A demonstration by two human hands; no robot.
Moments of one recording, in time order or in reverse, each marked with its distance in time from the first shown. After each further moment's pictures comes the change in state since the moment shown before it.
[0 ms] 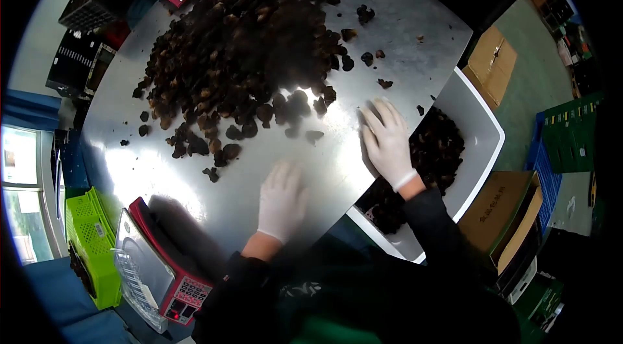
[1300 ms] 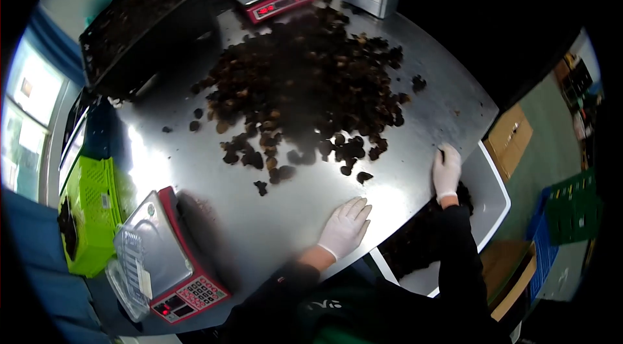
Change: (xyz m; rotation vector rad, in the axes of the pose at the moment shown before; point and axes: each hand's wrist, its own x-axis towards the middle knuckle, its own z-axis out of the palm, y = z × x) left_hand 0.003 0.006 0.050 -0.156 0.072 0.118; right_hand 0.028 0.092 0.012 -0.118 0.243 0.249
